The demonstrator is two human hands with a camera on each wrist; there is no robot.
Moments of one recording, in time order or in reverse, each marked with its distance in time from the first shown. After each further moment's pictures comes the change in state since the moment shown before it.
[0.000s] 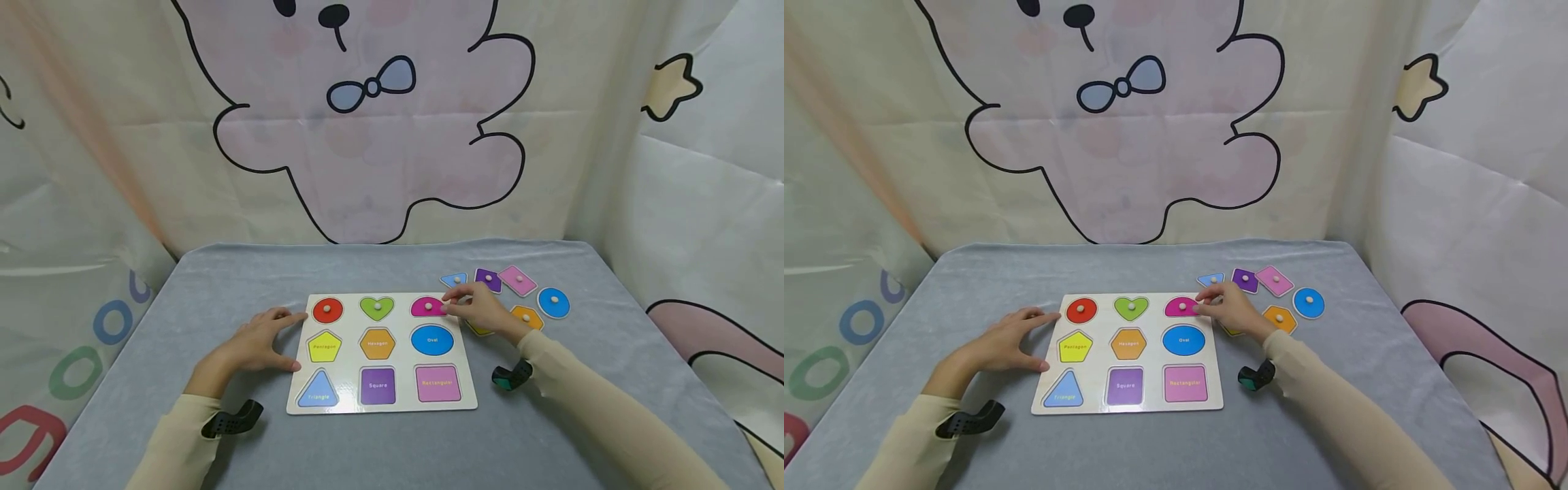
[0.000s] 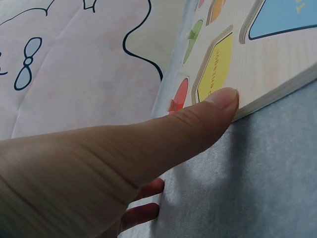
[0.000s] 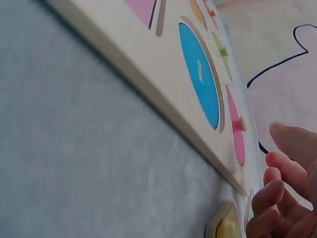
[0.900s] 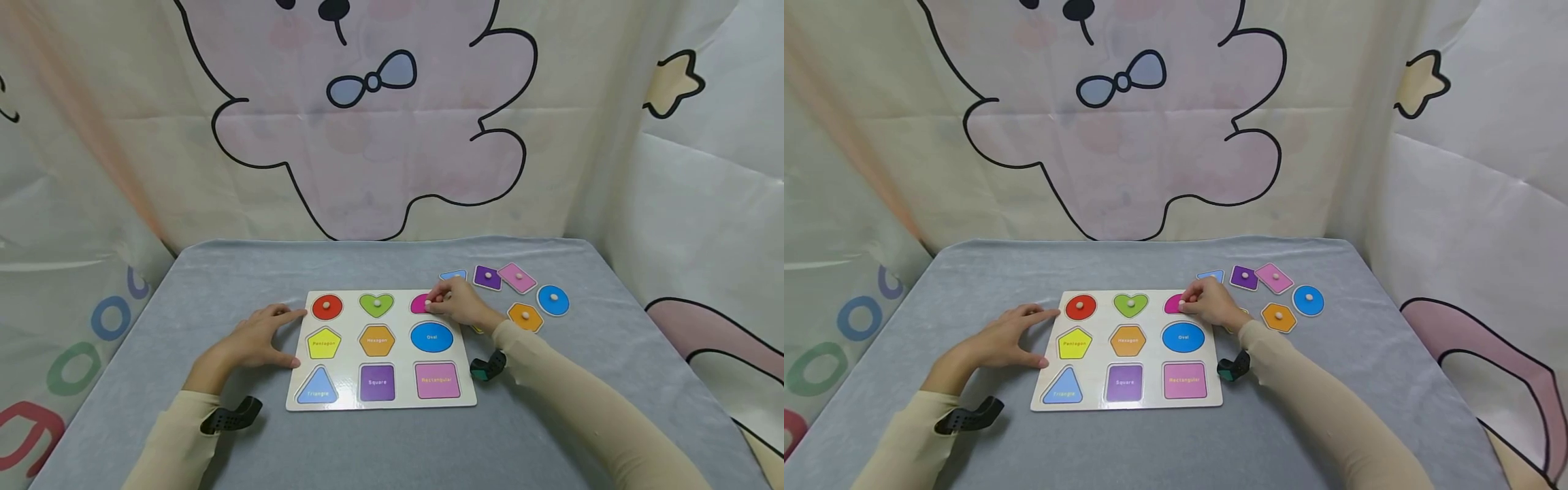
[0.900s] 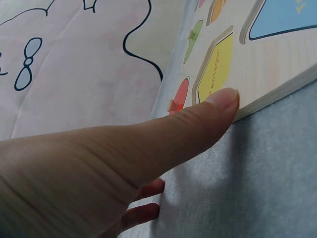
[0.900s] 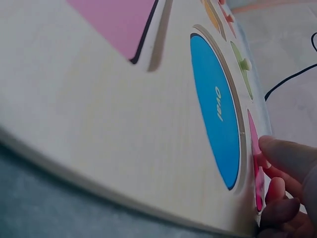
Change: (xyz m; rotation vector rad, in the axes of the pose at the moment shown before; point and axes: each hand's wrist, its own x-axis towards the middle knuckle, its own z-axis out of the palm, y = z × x) left_hand 0.001 0.000 0.000 0.005 -0.001 -0.005; right_hand 0.023 -0.013 0.025 -0.036 -0.018 0.060
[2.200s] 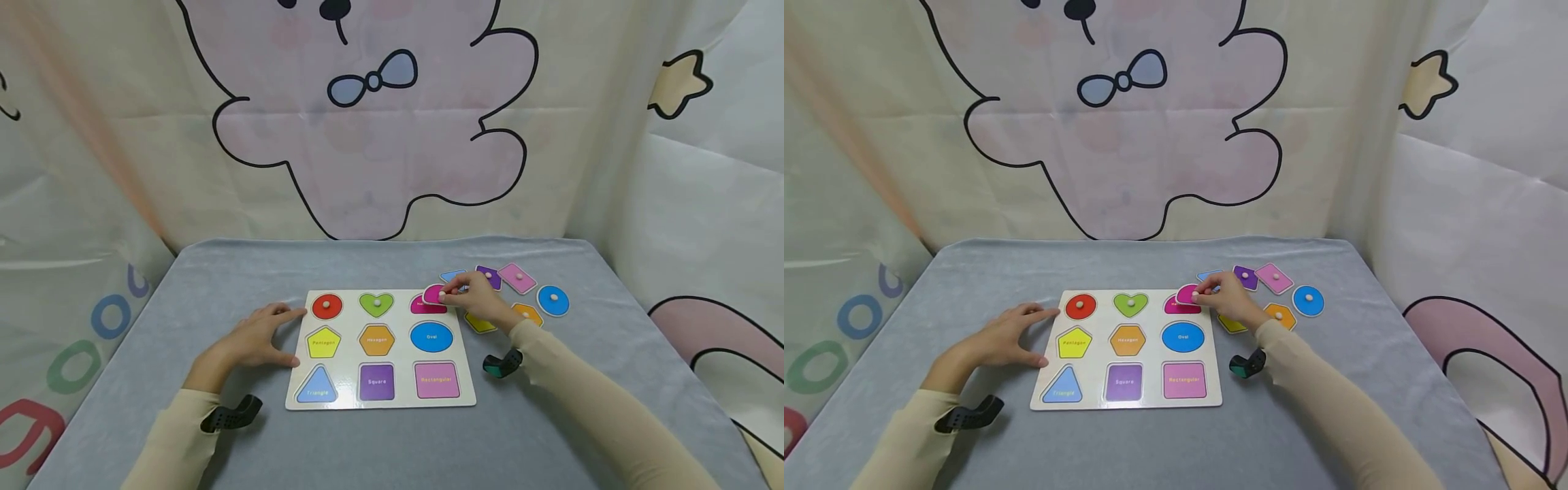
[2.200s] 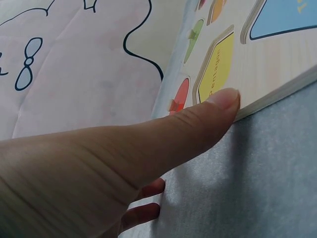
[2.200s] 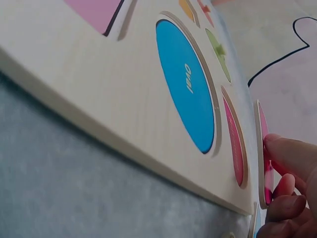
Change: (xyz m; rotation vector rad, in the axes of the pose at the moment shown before) left_hand 0.000 0.001 0.000 -0.002 0.002 -0.001; right_hand -0.005 0.017 -0.024 0.113 0.035 -0.036
